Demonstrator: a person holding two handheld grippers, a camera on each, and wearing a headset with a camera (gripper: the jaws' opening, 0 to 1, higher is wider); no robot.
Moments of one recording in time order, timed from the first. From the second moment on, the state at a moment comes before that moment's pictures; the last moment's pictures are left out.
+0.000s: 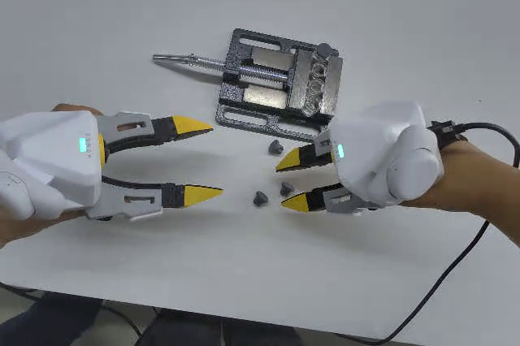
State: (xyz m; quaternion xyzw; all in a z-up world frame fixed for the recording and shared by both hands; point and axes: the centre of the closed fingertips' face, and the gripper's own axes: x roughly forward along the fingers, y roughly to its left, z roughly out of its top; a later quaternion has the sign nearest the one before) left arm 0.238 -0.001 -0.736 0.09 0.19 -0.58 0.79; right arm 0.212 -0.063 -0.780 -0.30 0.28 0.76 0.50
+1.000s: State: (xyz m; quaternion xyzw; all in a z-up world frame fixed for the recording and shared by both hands) left arm 0.228 -0.001 -0.738 0.09 0.19 -0.56 0.80; right arm 0.201 -0.050 -0.794 -0.36 0.20 0.82 0.39
